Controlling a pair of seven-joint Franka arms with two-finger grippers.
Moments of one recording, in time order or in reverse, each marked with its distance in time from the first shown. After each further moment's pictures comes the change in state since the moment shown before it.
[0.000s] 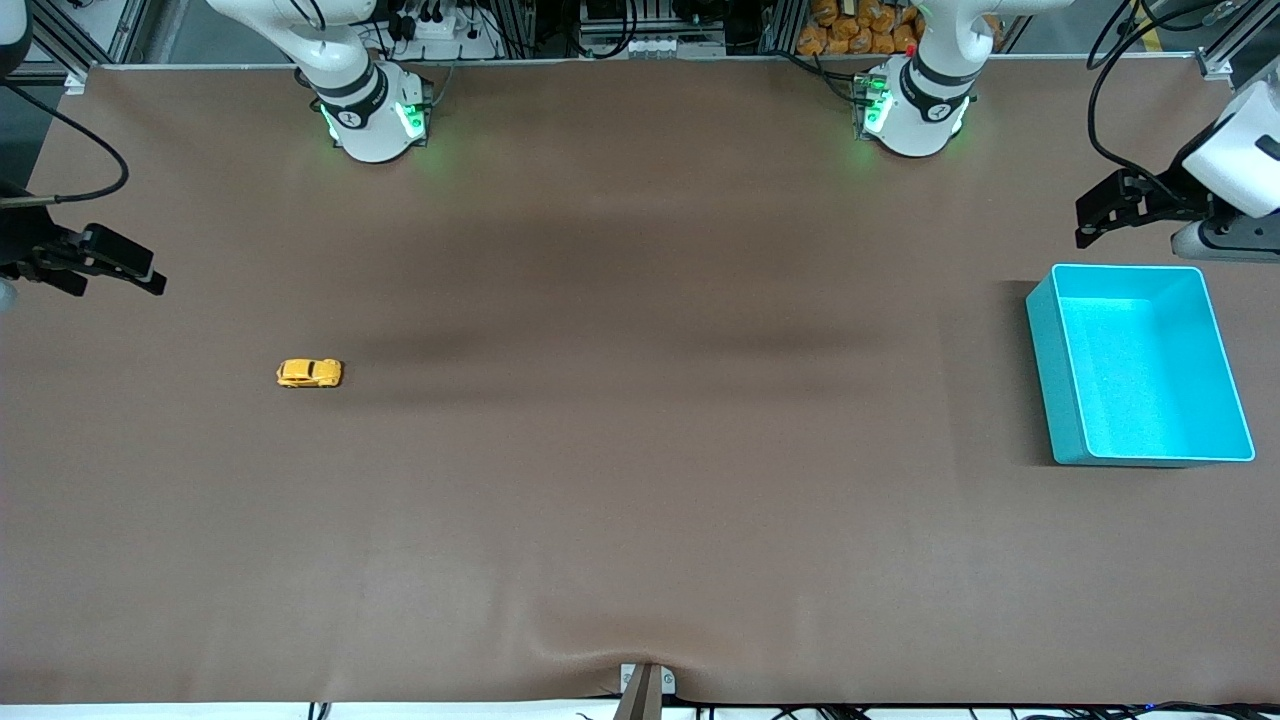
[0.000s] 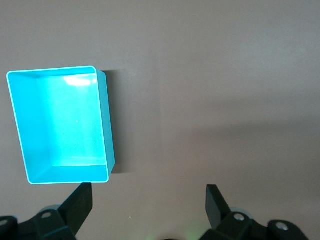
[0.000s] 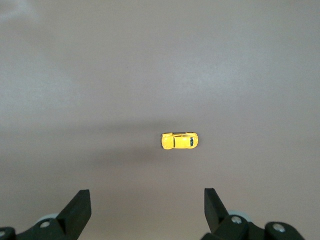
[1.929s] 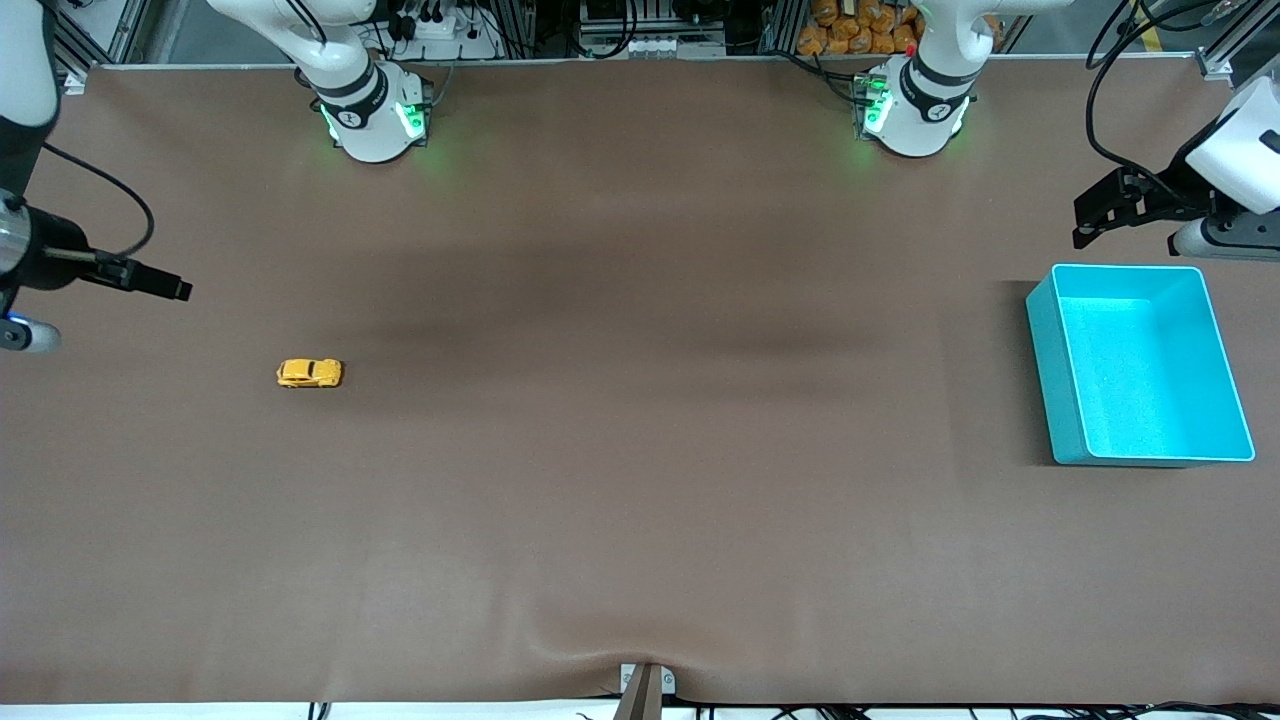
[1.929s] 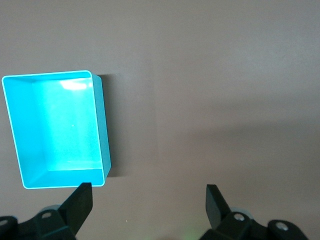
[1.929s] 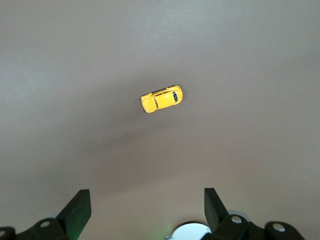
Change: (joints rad) left arm 0.001 0.000 -0.008 0.007 -0.009 0.008 0.002; right arm -0.004 0.100 -0.002 -0.022 -0.043 -0.113 0.330
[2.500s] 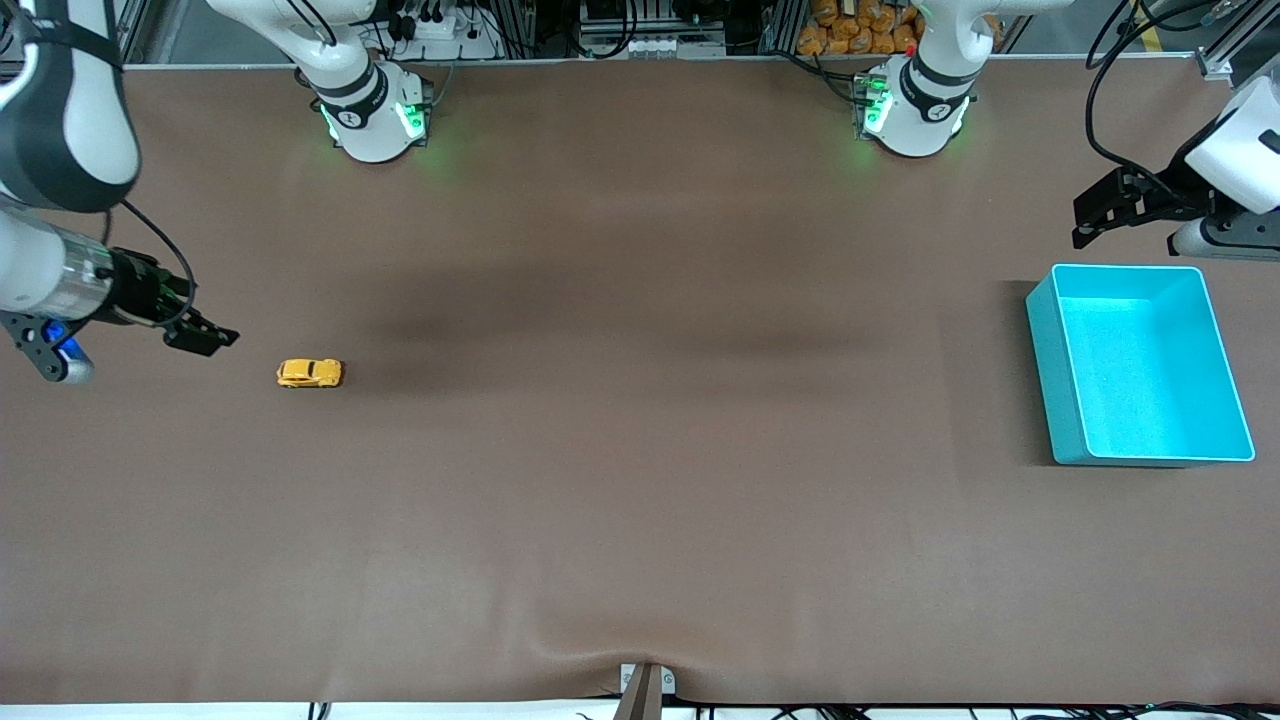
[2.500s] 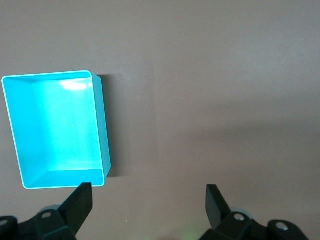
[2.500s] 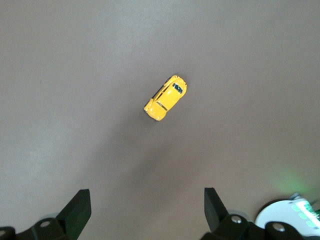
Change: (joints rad) left arm 0.000 0.000 -0.001 0.000 0.000 0.000 0.000; right arm 0.020 0.009 0.011 -0.171 0.053 0.210 0.525
